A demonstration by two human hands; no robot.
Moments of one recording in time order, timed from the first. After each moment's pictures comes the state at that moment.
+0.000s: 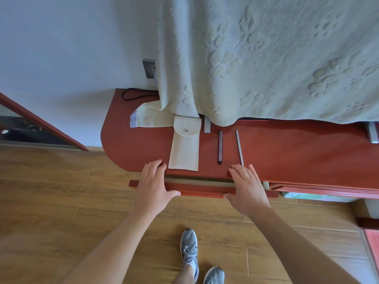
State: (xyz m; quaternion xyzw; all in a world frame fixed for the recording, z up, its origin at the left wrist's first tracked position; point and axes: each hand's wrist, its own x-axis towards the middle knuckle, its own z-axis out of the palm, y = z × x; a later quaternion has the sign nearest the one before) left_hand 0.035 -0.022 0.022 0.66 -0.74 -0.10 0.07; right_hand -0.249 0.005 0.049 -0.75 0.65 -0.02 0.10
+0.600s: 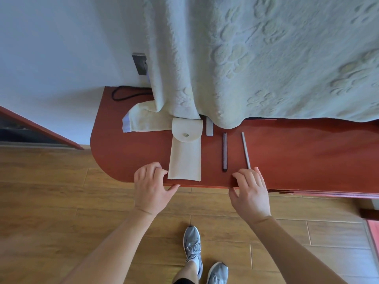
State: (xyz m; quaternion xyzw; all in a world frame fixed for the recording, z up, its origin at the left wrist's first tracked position) left_hand 0.040 -0.061 -0.001 0.62 -0.77 -0.01 0.18; right_hand -0.242 -0.013 0.009 -0.72 0.67 -0.20 0.01
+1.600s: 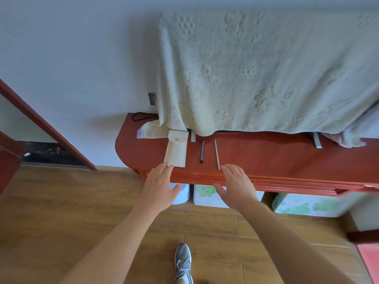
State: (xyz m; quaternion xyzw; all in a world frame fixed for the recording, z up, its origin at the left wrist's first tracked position) left_hand -0.018 0.062 0.153 0.63 -0.76 -0.11 0.09; right_hand -0.264 0.083 0.168 -0.72 0.68 -0.07 0.11
